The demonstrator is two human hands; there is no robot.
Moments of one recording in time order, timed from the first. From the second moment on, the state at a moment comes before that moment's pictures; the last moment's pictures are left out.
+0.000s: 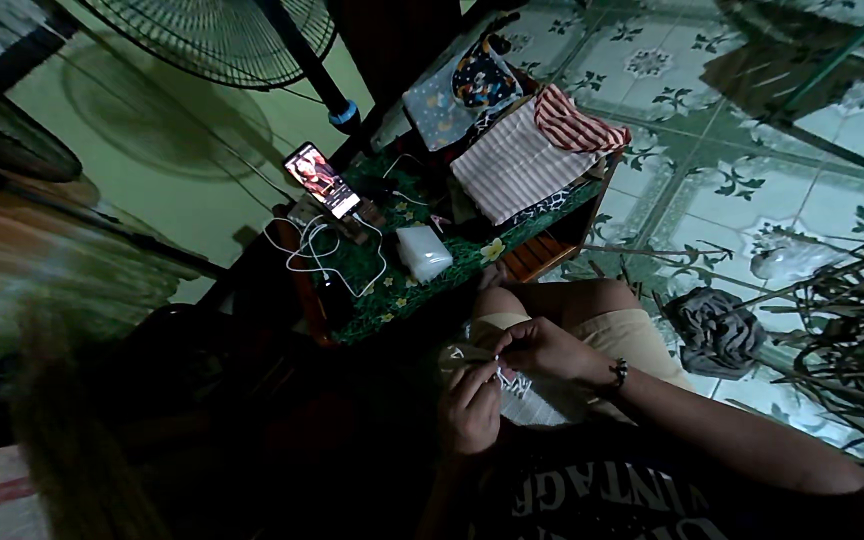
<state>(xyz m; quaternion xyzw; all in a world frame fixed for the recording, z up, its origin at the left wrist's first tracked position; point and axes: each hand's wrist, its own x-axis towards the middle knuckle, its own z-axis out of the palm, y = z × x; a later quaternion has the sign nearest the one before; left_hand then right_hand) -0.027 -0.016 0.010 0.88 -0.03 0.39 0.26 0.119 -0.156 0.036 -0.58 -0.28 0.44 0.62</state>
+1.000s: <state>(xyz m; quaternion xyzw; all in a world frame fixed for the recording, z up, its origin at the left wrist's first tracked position) -0.037 0.002 0.045 0.66 0.14 0.04 0.73 0.106 -0.172 0.029 -0.64 -0.45 0.22 0.58</state>
